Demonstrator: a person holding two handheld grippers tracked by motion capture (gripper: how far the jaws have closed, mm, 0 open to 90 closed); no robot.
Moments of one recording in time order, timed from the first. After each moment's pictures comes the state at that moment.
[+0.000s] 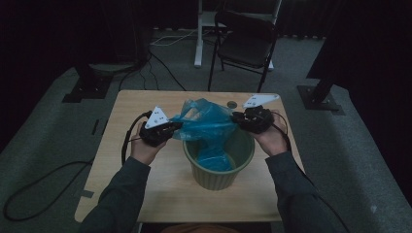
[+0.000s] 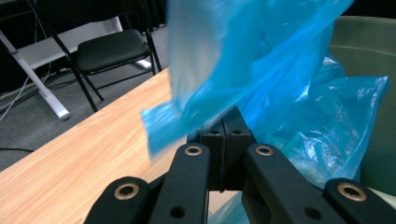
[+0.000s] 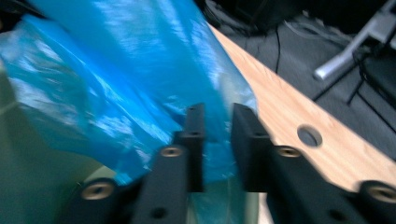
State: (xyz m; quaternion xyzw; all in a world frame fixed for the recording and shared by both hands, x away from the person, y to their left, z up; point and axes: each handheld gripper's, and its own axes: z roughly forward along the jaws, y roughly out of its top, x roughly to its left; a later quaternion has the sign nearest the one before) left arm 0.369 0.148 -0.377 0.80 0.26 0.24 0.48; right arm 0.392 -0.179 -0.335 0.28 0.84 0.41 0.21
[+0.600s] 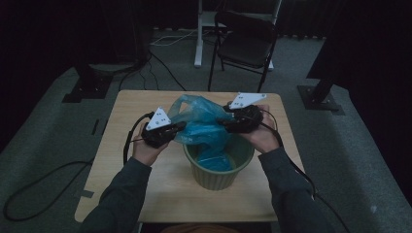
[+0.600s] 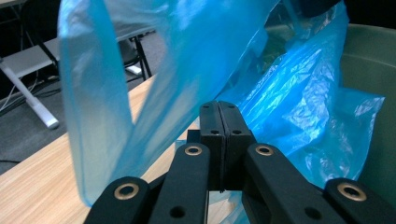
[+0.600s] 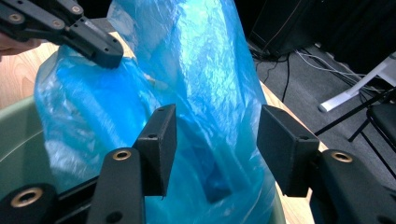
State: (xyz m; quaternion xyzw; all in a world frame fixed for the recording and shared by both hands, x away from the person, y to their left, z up) left arm 0.364 0.142 -0.376 0.81 0.23 0.22 0.49; right arm 0.388 -0.146 -0.321 0.21 0.85 0.42 0.23
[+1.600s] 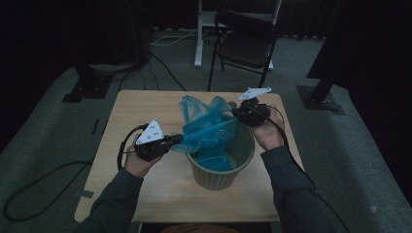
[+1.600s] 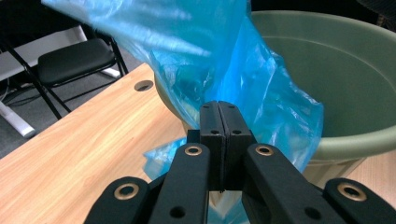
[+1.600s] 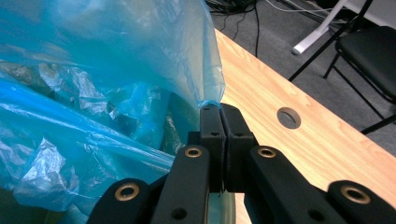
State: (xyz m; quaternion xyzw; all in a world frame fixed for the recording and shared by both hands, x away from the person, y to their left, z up) left arm 0.331 0.158 -0.381 0.82 0.20 0.20 0.50; right arm 0.408 -0.169 -0.329 0.33 0.84 0.36 0.22
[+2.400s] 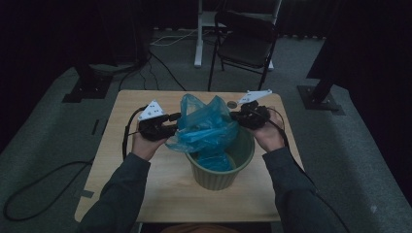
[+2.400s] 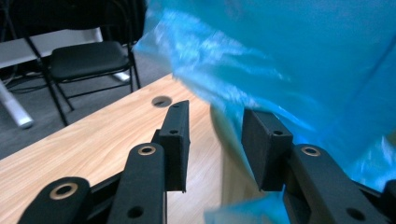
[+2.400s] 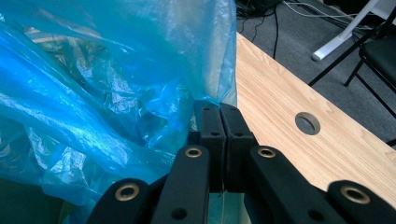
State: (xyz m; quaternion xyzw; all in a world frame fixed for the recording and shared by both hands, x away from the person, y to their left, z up) left arm 0.387 0.150 -0.369 0.78 0.27 0.18 0.54; right arm 0.405 -0.170 -0.334 0.30 0.85 0.37 0.20
